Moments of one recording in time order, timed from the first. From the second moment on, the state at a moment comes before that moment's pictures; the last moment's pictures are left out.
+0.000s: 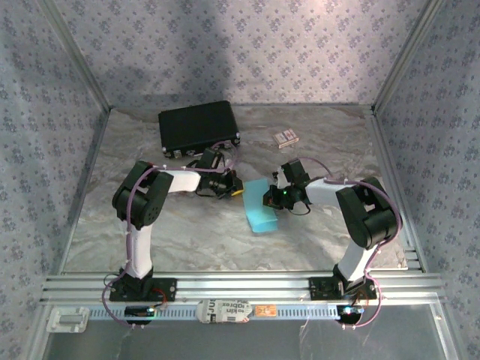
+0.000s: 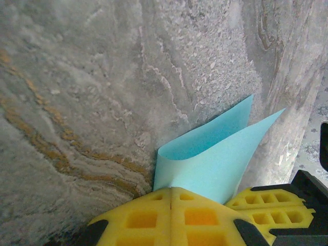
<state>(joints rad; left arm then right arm) -0.53 2.02 1.10 0.00 0.61 -0.87 0.43 1.73 0.80 -0.13 -0.51 0.57</state>
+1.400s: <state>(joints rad) -0.56 1.98 1.14 -0.01 0.51 -0.84 0.43 1.72 0.80 -0.14 -0.50 0.57</state>
